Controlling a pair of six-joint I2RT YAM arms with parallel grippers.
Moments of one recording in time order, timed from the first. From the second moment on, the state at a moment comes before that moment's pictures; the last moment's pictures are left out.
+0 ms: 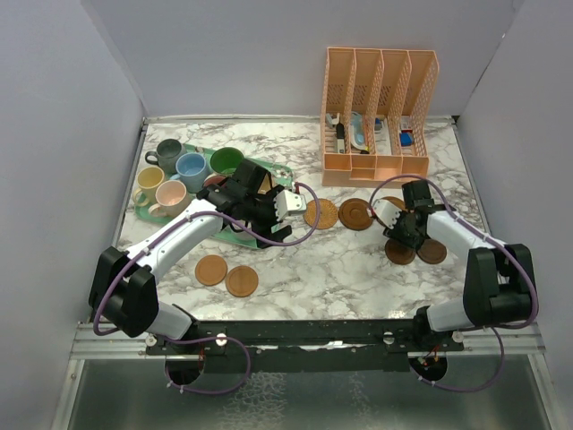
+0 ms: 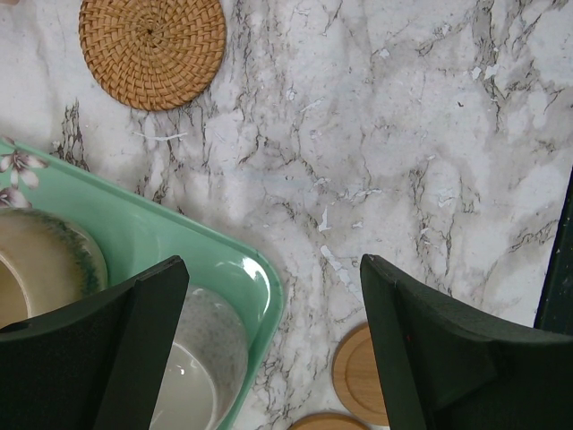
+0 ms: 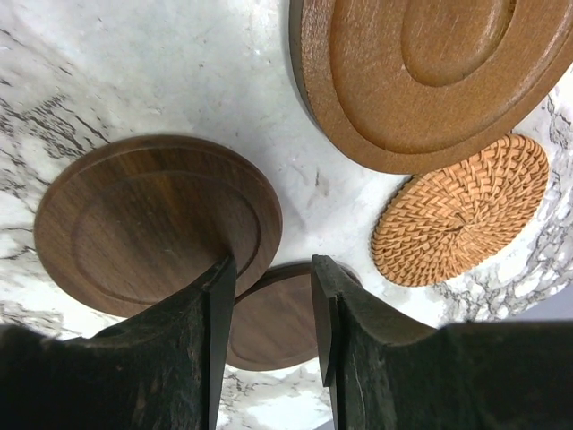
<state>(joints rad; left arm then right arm) -0.58 1.43 1.12 -0.67 0.54 0.69 0.11 1.44 0.75 -0.54 0.05 -0.95</state>
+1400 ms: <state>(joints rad) -0.58 1.43 1.12 -0.67 0.54 0.69 0.16 1.39 0.72 -0.48 -0.22 -0.77</state>
